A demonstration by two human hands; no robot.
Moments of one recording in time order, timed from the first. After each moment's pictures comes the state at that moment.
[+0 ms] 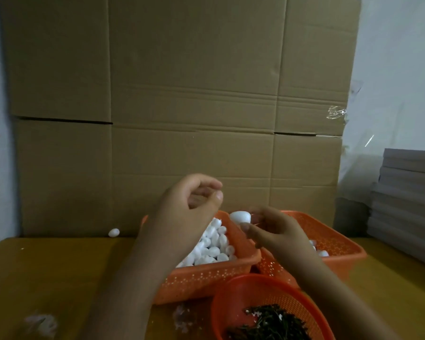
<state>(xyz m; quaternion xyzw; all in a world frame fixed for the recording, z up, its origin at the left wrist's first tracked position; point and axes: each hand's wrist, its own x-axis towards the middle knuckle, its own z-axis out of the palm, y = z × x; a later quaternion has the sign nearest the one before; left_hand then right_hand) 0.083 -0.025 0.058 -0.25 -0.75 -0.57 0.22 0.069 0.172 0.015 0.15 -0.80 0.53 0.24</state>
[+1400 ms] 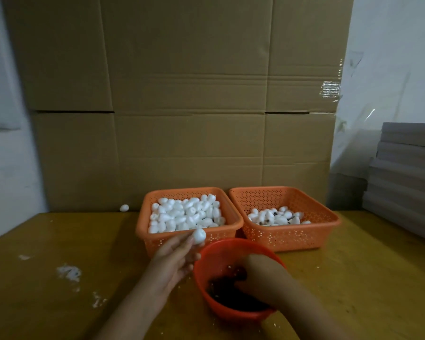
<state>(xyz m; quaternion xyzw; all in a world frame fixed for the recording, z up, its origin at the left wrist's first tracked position) 0.095 -0.010 -0.063 -0.04 -0.58 -0.81 -0.06 0.107 0.194 -0.059 0.13 -0.98 0.12 0.02</state>
